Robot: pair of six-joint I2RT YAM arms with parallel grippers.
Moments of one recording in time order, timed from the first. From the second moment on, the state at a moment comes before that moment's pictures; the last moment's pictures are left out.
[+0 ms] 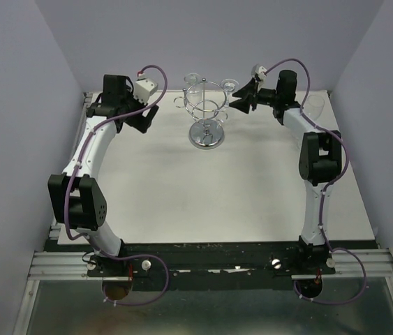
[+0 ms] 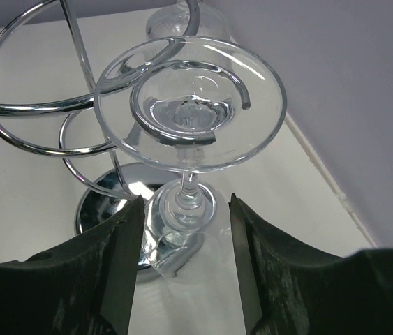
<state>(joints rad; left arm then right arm) -0.08 1.66 1.58 -0.61 0.26 0.47 0.10 2.27 1.81 0.28 -1.17 -0.25</state>
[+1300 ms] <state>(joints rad) -0.14 1.74 1.62 -0.67 0.29 0.48 0.14 2.35 1.93 0.31 -1.12 -0.16</state>
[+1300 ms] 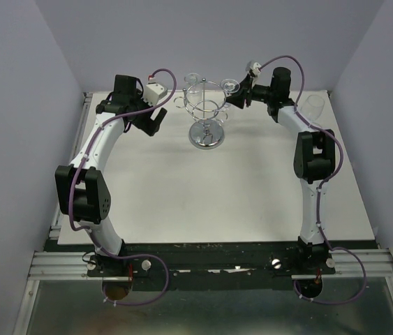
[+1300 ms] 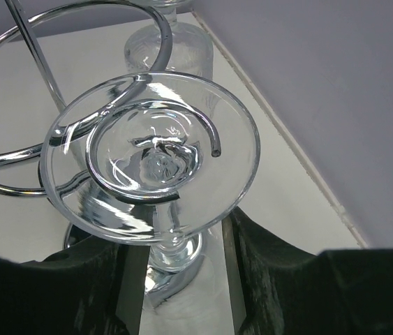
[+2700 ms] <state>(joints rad) -0.14 1.74 1.59 -0.61 0.31 0.46 0.15 2.35 1.94 0.29 -1.06 -0.14</state>
